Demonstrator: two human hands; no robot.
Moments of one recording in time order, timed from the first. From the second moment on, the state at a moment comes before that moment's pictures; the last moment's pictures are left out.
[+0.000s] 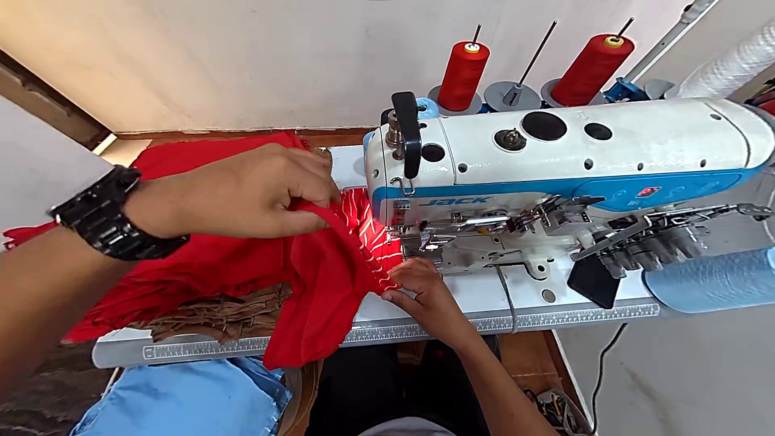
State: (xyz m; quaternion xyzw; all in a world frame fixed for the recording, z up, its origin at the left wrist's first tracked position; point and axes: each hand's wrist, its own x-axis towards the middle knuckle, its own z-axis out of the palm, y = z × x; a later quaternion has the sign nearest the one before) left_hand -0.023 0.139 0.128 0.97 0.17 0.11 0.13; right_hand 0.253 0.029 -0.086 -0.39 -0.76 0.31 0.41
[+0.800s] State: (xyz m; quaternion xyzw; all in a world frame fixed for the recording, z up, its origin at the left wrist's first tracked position) left_hand -0.025 0.130 0.140 0.96 0.24 -0.05 -0.13; right_hand 0.248 0.028 -0.088 -0.39 -0.76 0.31 0.42
